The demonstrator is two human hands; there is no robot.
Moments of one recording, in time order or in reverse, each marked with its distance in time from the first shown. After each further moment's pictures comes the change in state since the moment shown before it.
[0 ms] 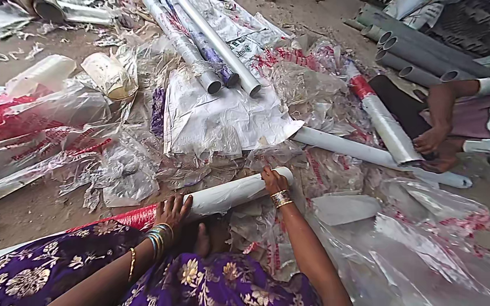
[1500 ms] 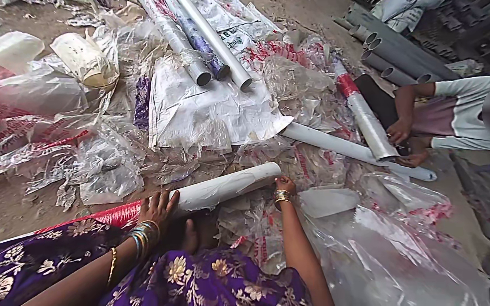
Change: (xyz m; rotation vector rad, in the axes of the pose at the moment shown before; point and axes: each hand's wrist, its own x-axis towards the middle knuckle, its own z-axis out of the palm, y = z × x) left_hand 0.002 0.003 0.003 0.022 0.022 -0.015; right_hand -0.034 0.064 0.020 0.577 0.080 1.157
